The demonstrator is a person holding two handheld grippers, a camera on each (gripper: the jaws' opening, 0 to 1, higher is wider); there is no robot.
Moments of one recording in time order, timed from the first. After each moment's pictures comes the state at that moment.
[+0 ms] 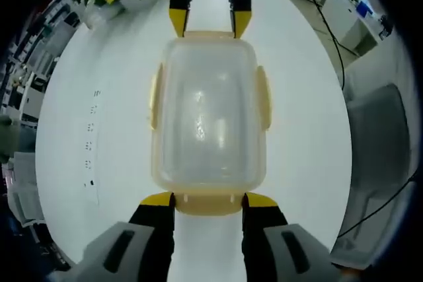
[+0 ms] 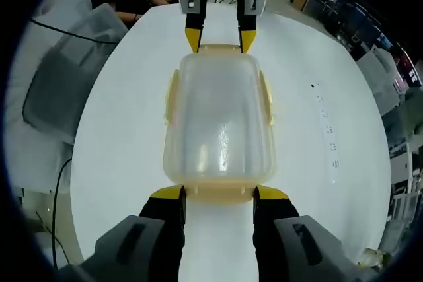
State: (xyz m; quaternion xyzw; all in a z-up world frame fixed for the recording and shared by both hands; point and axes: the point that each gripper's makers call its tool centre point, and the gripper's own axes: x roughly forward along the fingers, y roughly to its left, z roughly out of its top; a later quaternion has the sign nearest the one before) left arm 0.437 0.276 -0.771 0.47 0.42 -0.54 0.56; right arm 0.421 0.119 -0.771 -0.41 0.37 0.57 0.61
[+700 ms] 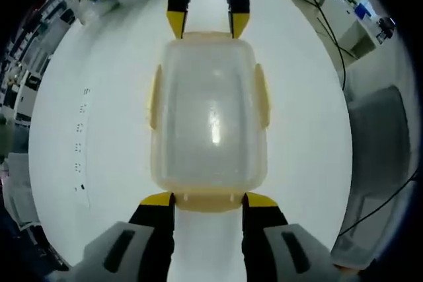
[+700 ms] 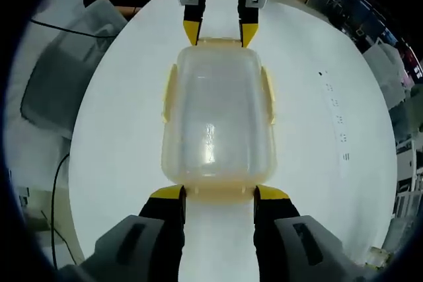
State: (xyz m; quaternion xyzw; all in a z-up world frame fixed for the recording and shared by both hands) left arm 0.432 0.267 -0.787 0.48 0.43 -0.54 0.54; right arm 0.425 0.109 -0.789 -0.41 0.40 0.57 0.59
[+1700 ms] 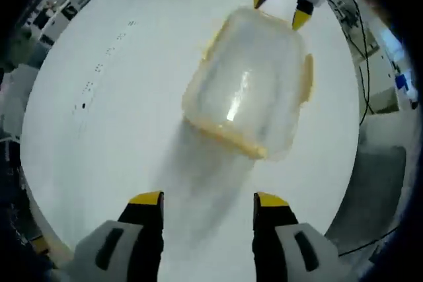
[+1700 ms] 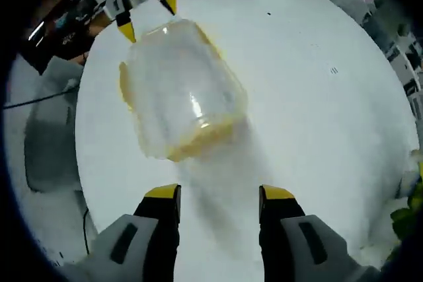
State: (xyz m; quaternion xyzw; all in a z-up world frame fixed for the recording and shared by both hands) left arm 0.434 0.330 -0.786 0.32 0.56 -0.40 0.66; right arm 0.424 0.062 -0.790 -0.18 0.53 0.42 0.72
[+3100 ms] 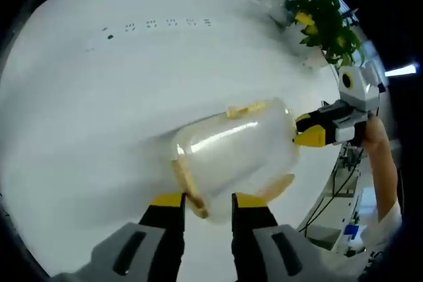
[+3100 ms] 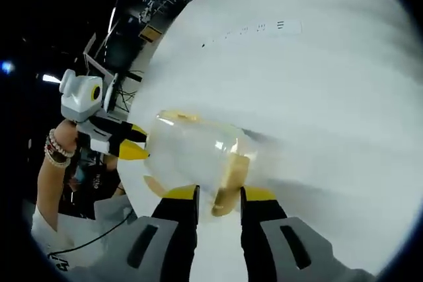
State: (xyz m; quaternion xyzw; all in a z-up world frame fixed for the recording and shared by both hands) left arm 0.417 0.270 -0.781 -0.01 0.64 -0.28 0.72; right arm 0.403 0.122 -0.782 0.16 0.58 0.32 0.73
